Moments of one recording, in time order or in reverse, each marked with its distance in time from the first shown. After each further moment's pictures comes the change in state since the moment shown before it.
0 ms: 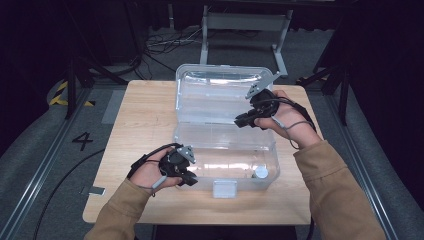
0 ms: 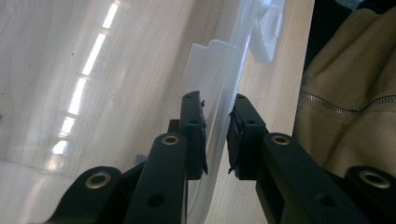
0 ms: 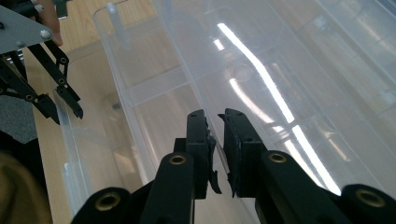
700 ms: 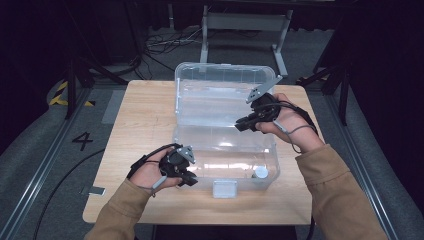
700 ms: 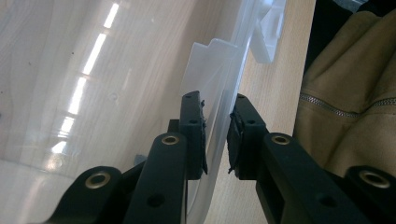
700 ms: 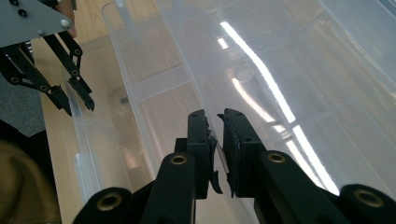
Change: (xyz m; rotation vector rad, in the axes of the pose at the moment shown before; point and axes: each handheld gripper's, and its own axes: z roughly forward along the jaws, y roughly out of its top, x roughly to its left) left arm 0.000 -0.001 0.001 -0.008 0.000 -0.010; right arm 0.009 -0.005 -0.003 0.000 0.008 -0.024
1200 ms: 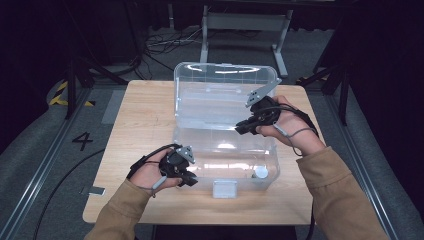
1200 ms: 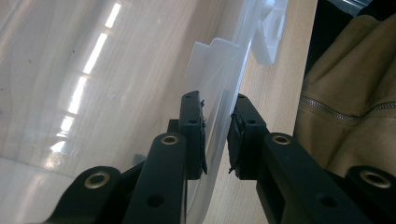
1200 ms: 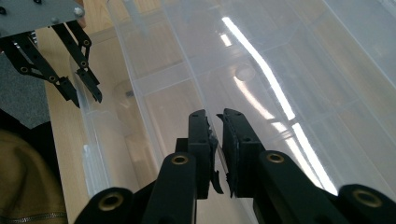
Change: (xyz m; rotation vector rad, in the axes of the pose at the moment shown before) left arm -0.001 -0.001 0.001 -0.010 0.004 -0.013; right arm 0.009 -0.002 -0.001 0.019 0.006 -0.022
